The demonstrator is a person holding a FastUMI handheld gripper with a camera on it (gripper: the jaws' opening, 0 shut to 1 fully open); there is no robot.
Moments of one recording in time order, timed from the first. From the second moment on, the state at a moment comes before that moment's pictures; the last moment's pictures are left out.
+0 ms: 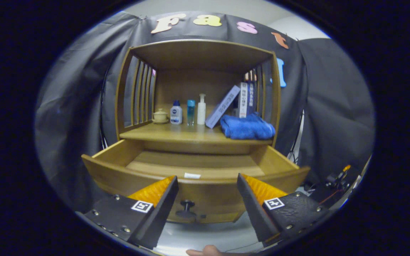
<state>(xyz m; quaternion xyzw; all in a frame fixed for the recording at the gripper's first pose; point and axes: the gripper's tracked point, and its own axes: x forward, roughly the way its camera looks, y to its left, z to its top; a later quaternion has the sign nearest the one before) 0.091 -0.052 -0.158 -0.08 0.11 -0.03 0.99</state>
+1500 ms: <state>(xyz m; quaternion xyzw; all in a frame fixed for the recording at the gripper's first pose) 0.220 -0.029 -0.310 0.01 0.61 -0.03 0.79</state>
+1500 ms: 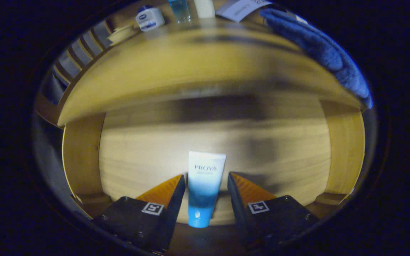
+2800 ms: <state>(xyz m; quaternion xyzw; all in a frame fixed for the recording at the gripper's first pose) 0.246 -0.015 -0.083 -0.01 0.17 0.04 0.99</state>
